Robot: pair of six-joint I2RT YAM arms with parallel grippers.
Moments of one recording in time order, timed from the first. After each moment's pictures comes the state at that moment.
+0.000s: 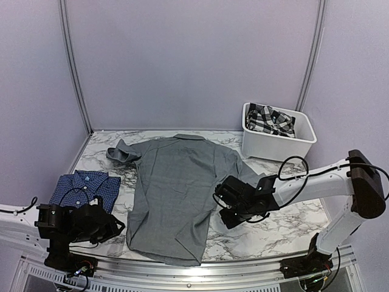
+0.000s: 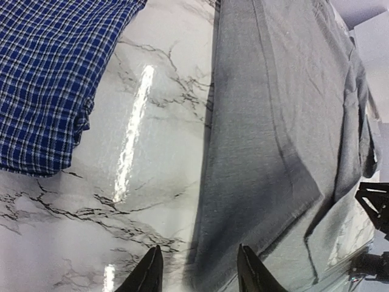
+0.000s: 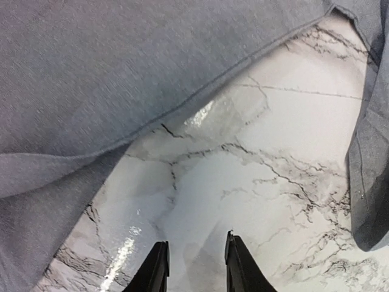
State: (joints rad) left arm -1.21 0.76 0.32 -0.53 -0.40 -1.44; right arm 1.05 1.58 0.87 -0.50 0.23 0.52
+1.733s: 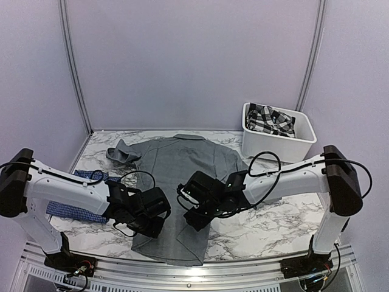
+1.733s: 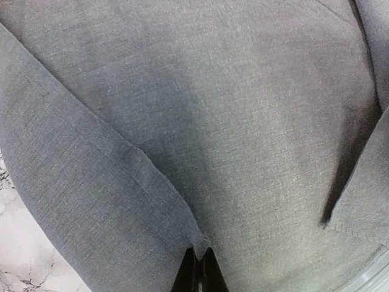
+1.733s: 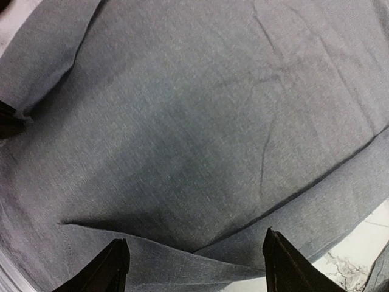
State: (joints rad) left arm -1.18 1.61 0.89 -0.57 -0.18 -0.77; right arm 1.16 1.80 1.20 -0.48 0.16 0.29
